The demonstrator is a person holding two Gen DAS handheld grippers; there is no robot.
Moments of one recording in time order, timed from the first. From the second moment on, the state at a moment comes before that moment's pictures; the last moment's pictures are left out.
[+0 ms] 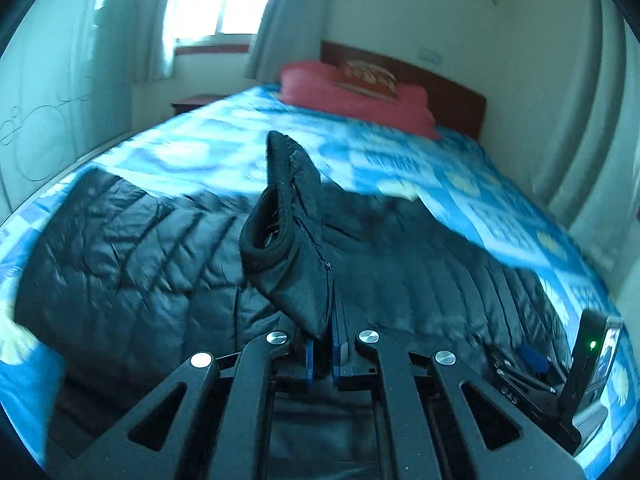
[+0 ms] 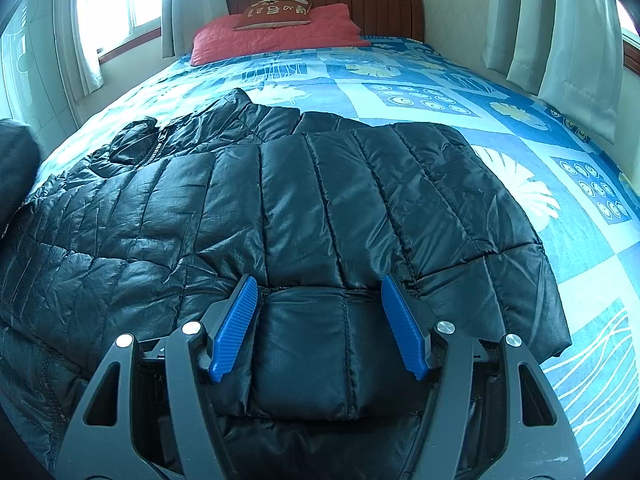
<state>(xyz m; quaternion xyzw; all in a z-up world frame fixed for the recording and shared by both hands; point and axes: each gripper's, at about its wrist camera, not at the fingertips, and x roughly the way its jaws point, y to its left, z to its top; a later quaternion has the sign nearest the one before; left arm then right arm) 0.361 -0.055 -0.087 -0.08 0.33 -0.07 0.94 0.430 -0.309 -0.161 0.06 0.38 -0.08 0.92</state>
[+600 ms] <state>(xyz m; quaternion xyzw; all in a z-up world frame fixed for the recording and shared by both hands) 0.354 -0.122 -0.106 -0.02 0.36 -0.08 0.93 0.431 -0.308 -0.160 0.05 0.39 -0.09 0.92</state>
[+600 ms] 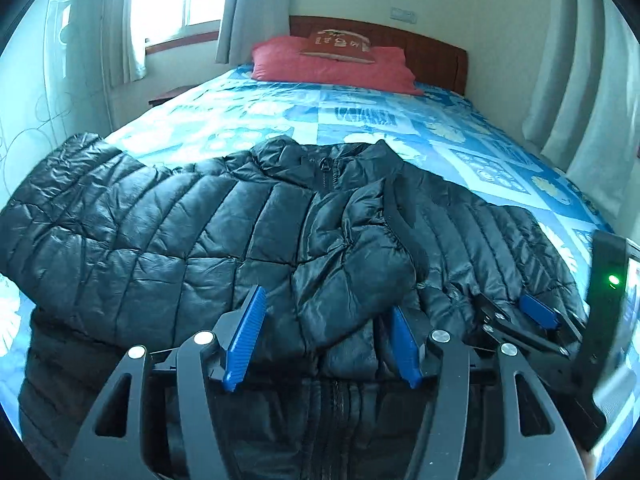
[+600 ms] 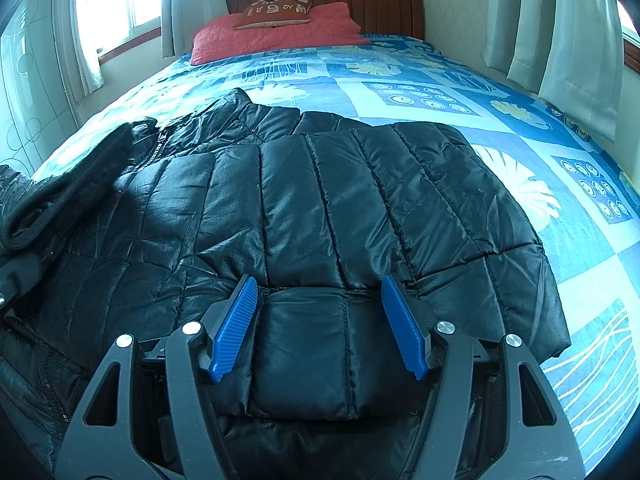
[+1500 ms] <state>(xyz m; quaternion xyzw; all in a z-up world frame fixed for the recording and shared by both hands) 0.316 0.006 -0.093 0.00 0.34 -0.02 0.94 0.459 -0.217 -0.121 0.11 0.40 0.00 0.91</state>
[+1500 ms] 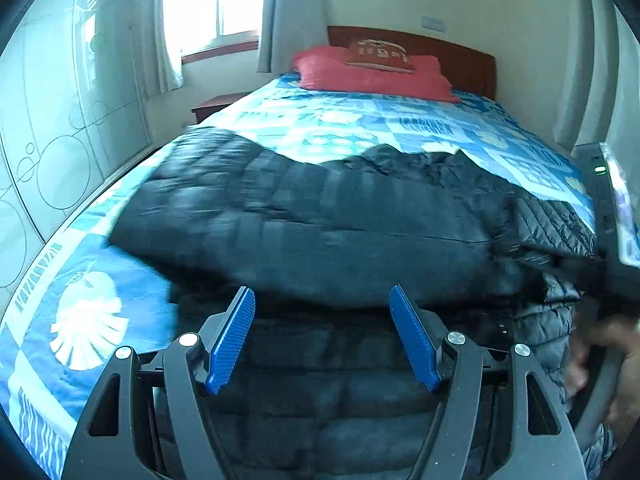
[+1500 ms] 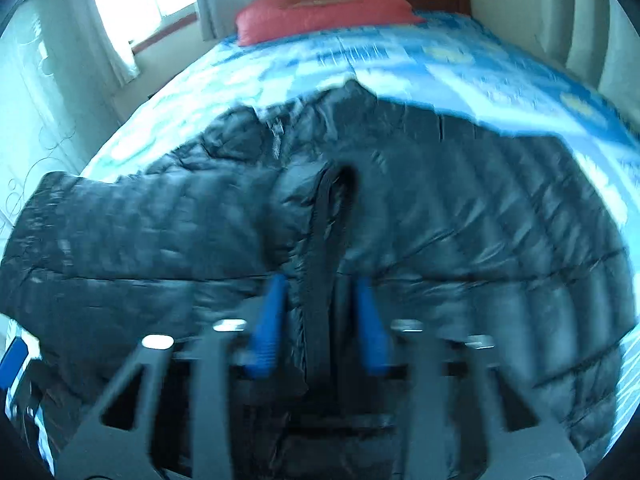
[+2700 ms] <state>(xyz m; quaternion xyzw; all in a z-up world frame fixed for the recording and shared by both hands) 0.370 0.066 -0.110 0.00 0.35 0.05 0.94 0.423 -0.326 -0.098 0.14 0.36 -0.02 0.92</state>
